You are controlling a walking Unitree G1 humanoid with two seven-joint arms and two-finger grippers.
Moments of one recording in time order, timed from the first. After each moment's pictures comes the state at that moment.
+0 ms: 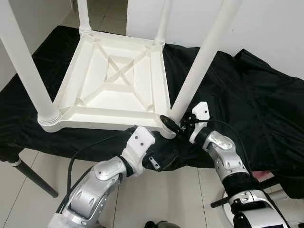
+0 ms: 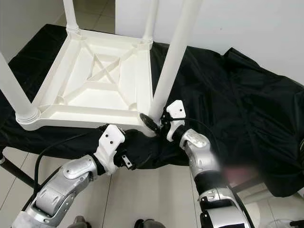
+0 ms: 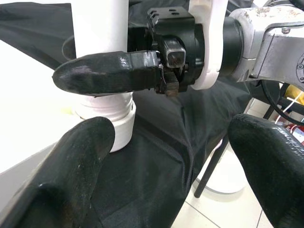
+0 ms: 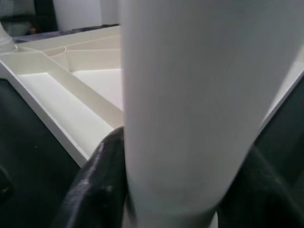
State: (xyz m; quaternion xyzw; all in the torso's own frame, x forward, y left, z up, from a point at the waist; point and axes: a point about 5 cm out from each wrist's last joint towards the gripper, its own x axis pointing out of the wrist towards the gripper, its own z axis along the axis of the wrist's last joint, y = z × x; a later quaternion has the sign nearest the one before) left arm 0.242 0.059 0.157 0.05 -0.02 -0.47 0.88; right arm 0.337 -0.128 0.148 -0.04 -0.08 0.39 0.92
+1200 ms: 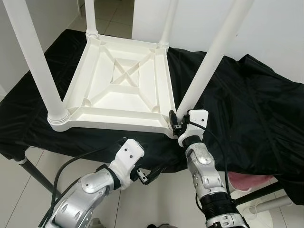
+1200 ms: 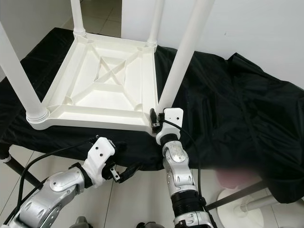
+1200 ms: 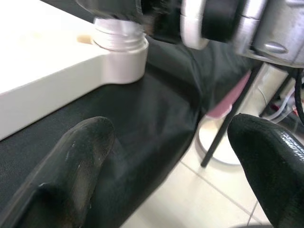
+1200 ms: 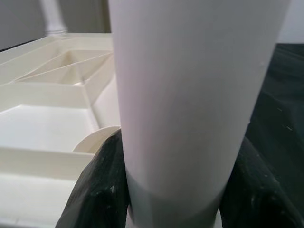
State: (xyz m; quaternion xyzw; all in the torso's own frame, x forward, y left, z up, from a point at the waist) left arm 0.224 0.091 0.136 0.09 0.04 -0.46 0.88; right arm 0.316 -0.098 0.140 0.07 -0.08 0.03 0.99
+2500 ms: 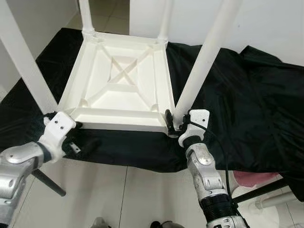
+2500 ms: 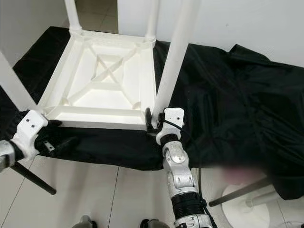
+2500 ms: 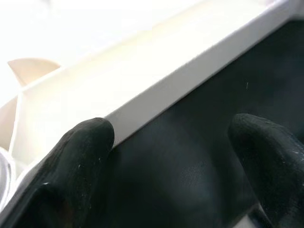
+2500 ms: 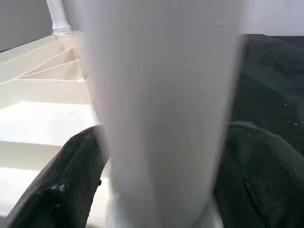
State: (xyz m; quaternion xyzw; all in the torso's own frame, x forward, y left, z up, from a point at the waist) left arm 0.280 0.224 0.166 0.17 0.07 -0.33 0.93; right arm 0.315 -0.099 0.146 0.05 -0.10 0.08 0.99
